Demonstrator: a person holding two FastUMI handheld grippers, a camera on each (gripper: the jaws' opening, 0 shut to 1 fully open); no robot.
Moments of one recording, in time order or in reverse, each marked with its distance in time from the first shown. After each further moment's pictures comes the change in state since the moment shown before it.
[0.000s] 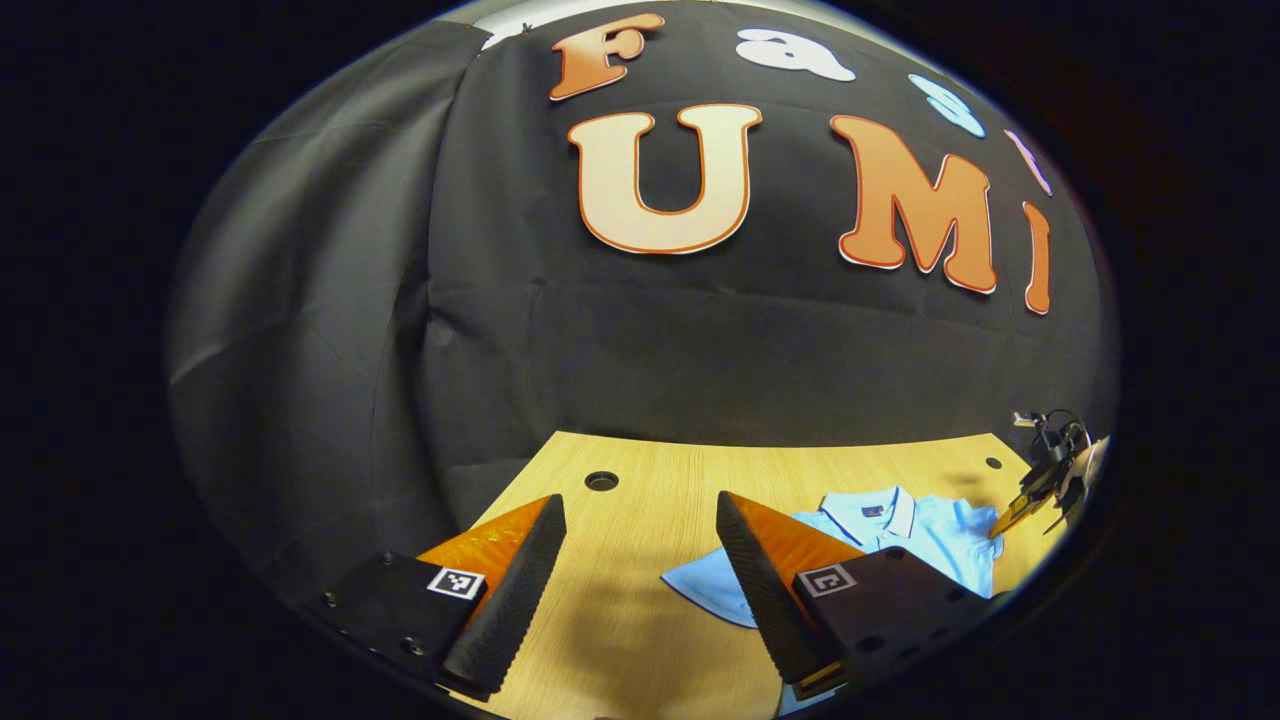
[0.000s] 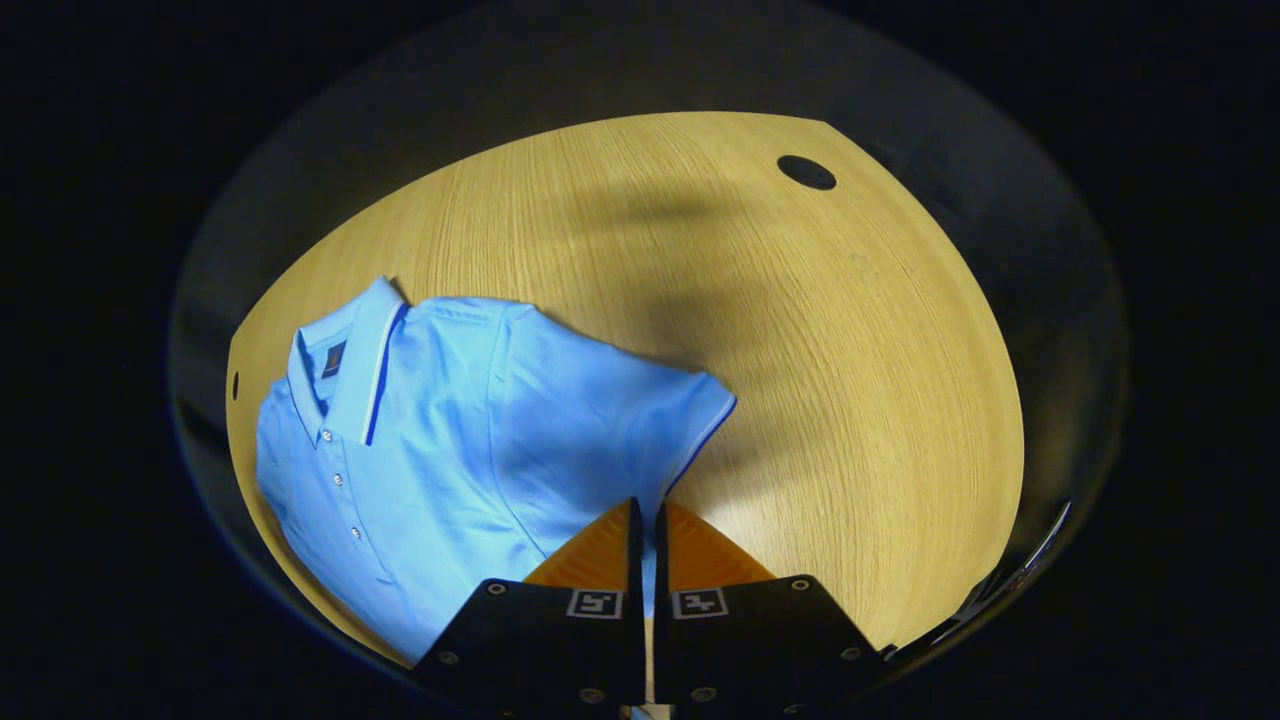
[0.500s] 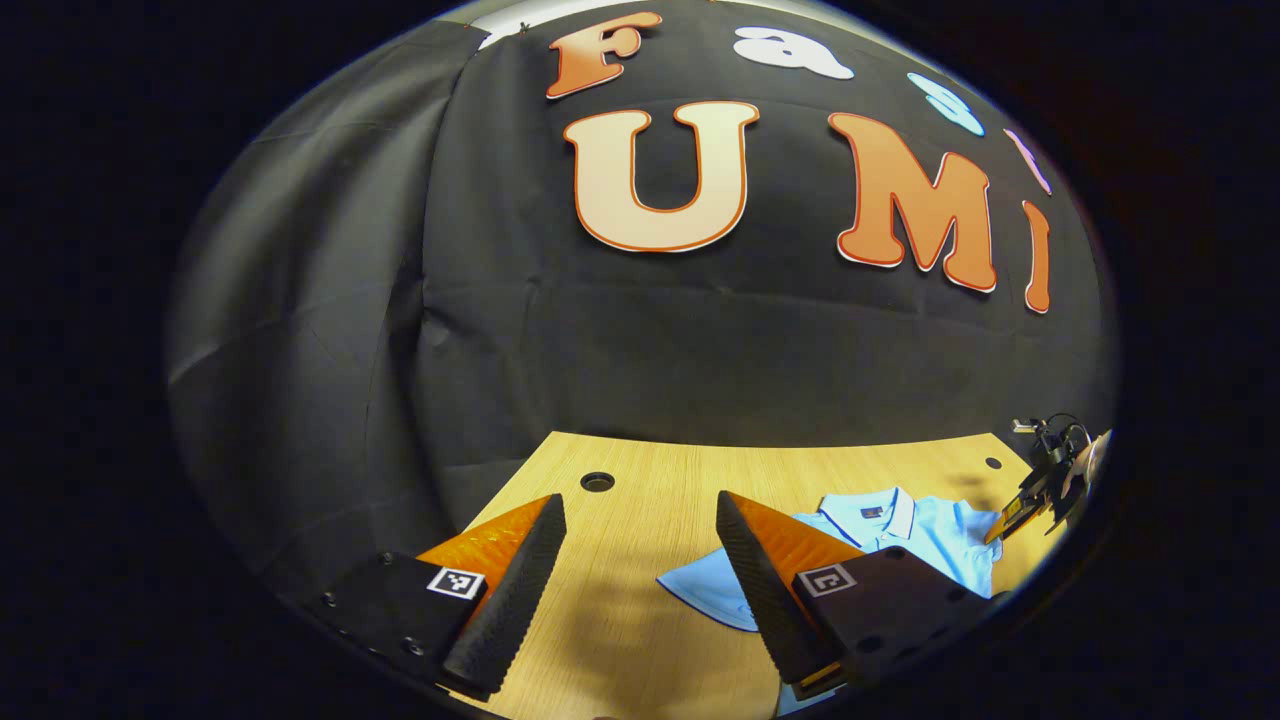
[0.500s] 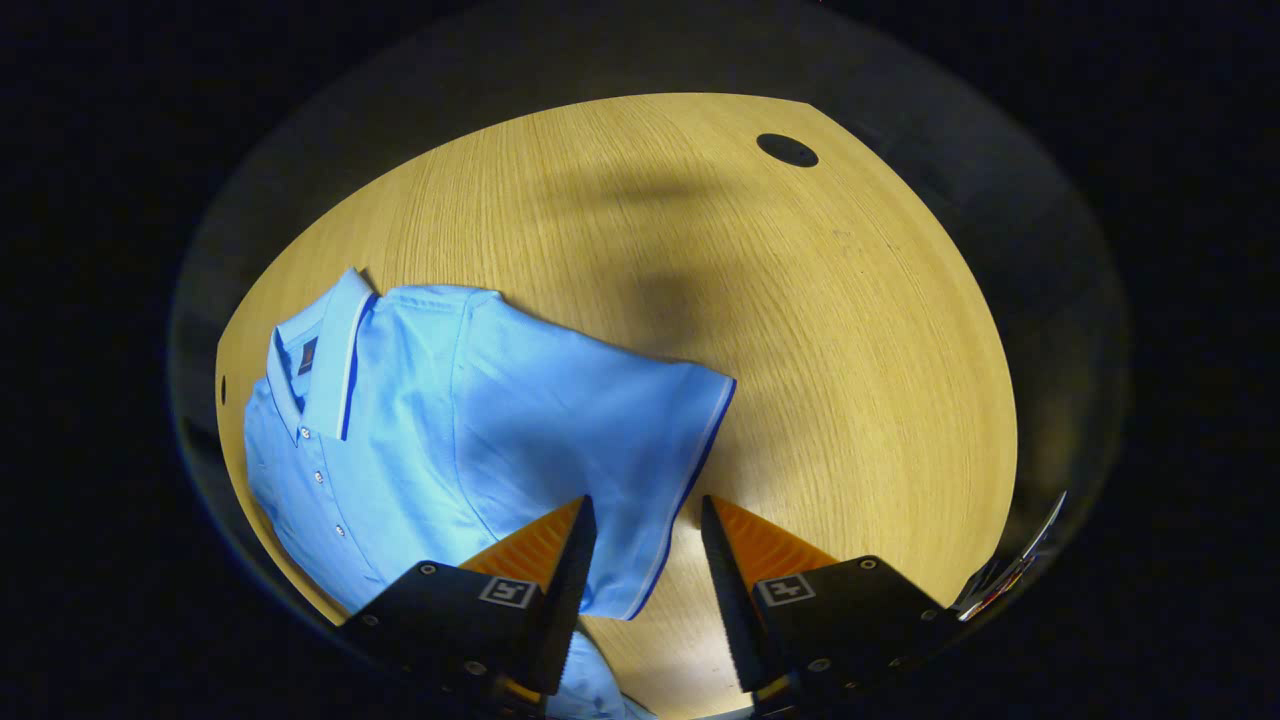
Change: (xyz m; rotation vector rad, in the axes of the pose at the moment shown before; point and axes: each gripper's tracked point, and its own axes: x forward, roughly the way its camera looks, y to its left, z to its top) left arm 0.009 -0.003 -0.002 -0.004 0.005 -0.007; right arm 0.012 -0.009 -0.014 0.047 0.077 -0.038
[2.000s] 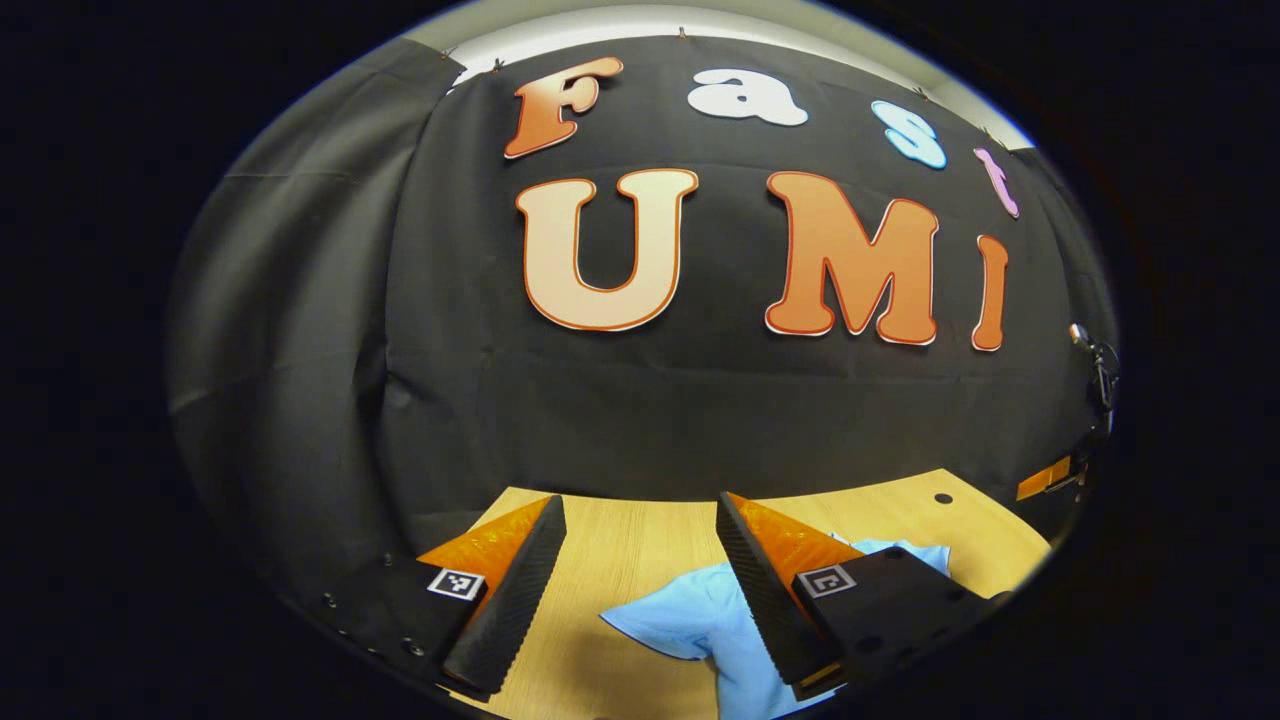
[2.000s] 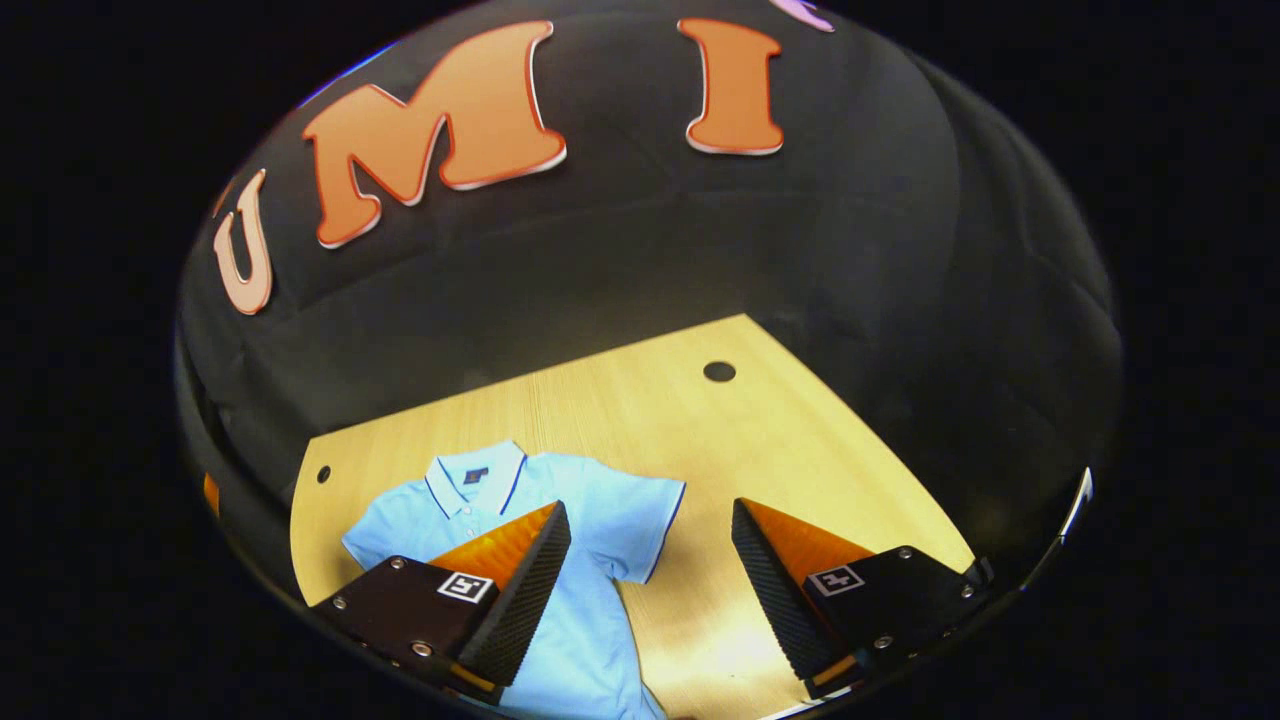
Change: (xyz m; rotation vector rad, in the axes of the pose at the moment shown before) left arm -0.038 -0.057 0.068 0.014 -0.149 -0.102; right arm -0.191 -0.025 -0.004 0.058 -0.570 0.061
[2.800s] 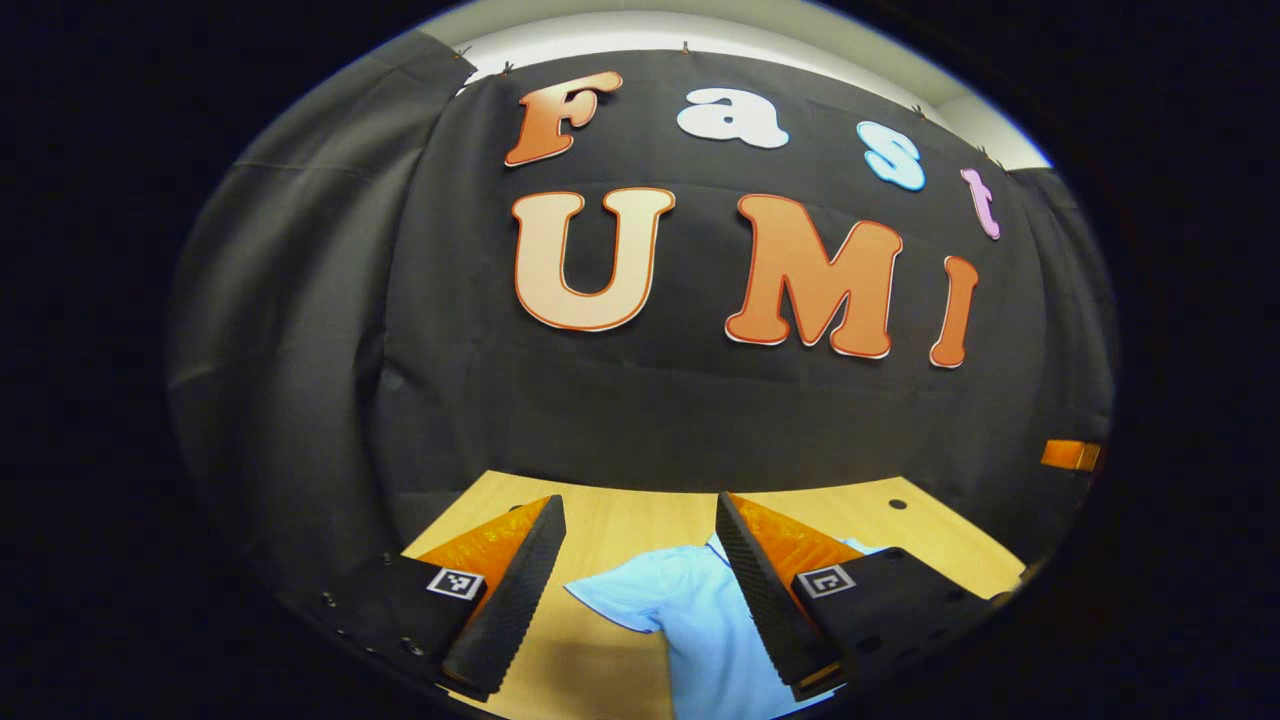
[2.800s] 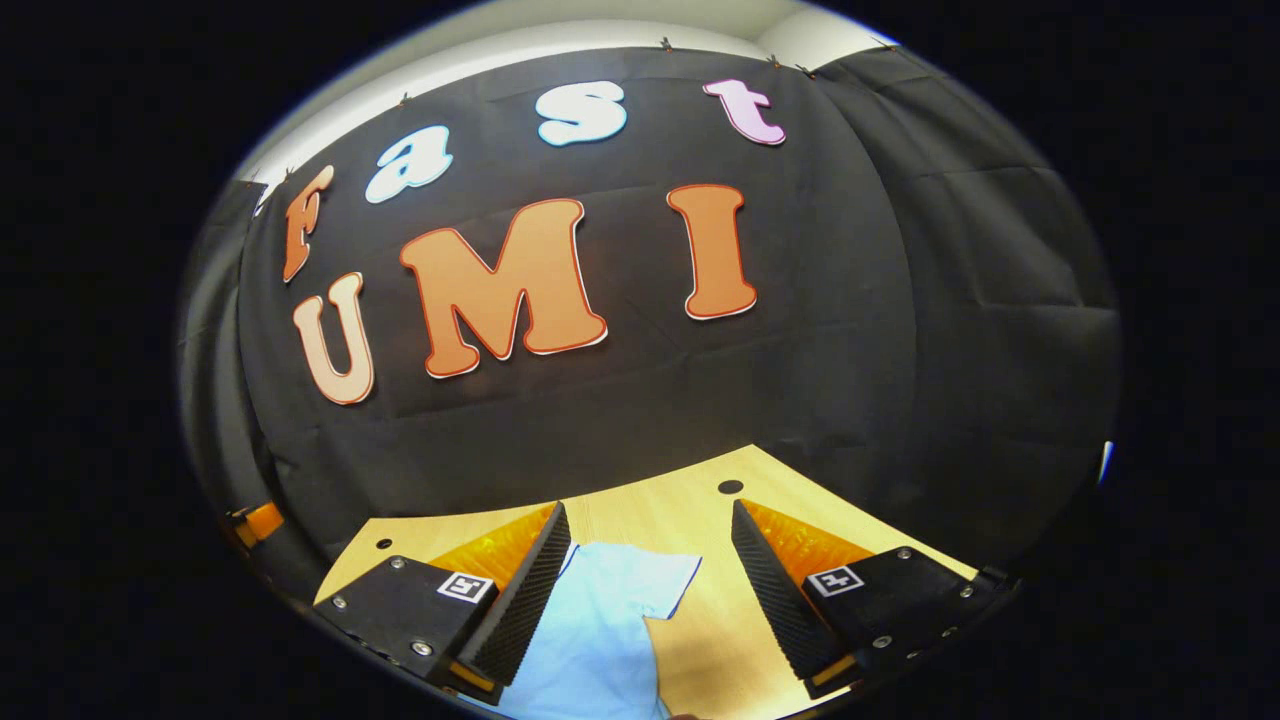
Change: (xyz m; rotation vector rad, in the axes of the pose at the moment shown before) left arm -0.074 -0.025 -0.003 -0.033 -0.016 -0.054; right arm -0.174 -0.005 0.007 0.104 -0.588 0.113
